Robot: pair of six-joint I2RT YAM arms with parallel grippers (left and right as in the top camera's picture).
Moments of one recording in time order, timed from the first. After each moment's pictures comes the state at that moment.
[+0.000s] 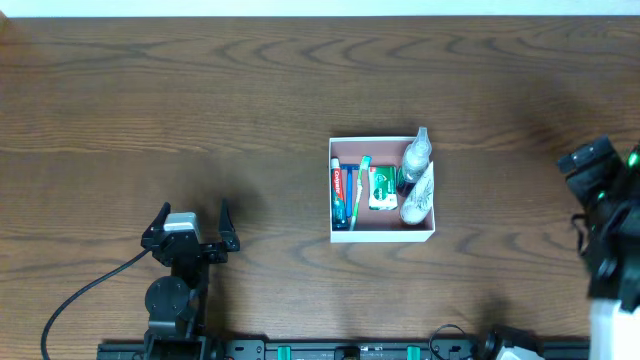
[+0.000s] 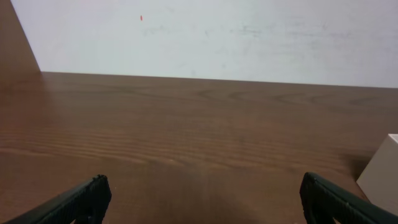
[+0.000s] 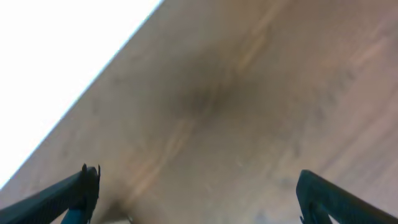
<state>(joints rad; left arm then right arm) -0.07 0.03 0.02 -0.11 -0.11 -0.06 -0.27 0.91 1.06 -0.82 0.21 0.67</state>
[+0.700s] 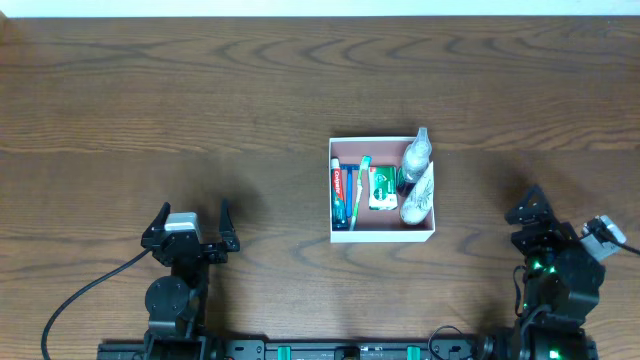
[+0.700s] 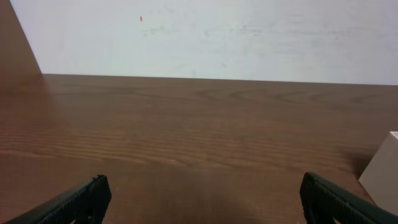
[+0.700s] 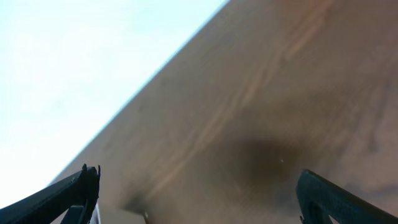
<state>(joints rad) -0.07 0.03 0.02 -0.11 -0.11 -0.04 -0.17 0.30 0.30 -0.33 0.17 0.72</state>
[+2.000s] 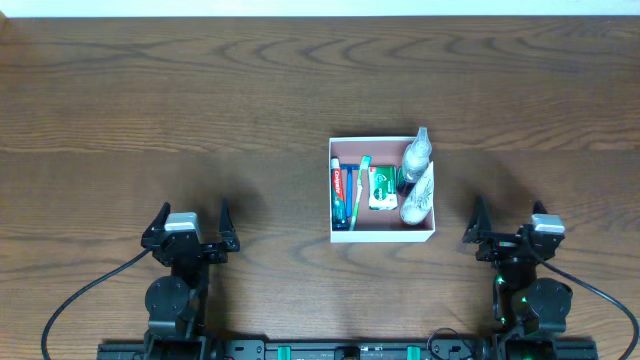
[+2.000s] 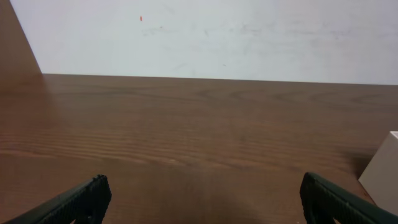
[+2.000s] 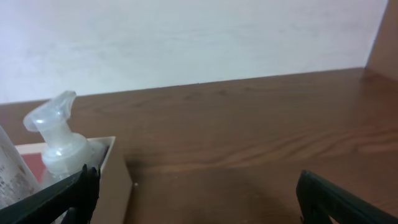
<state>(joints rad) -0.07 0.03 0.02 -0.11 -0.11 -0.04 -0.03 0.01 0.01 -0.07 0.02 0.12</state>
